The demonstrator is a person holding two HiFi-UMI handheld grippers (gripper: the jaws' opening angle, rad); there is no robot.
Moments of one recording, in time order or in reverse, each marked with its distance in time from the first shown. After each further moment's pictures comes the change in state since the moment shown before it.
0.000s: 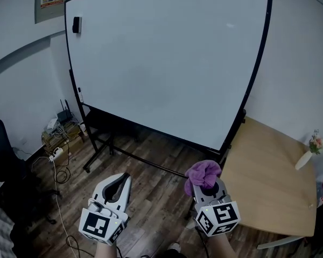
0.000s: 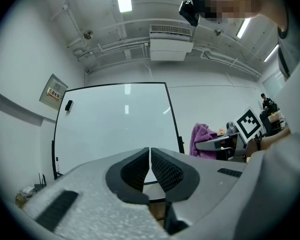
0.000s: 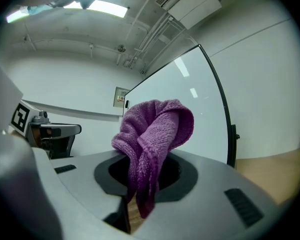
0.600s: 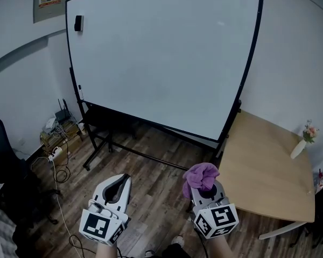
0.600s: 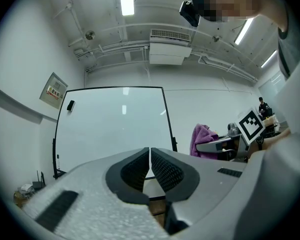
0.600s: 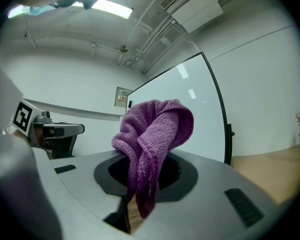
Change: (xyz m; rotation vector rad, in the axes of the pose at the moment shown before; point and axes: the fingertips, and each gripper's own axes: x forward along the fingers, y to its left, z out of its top) left arm -0.067 -0.004 0.003 -0.020 -0.009 -0.046; right arm -0.052 0.062 -0.007 0.002 0.000 -0.032
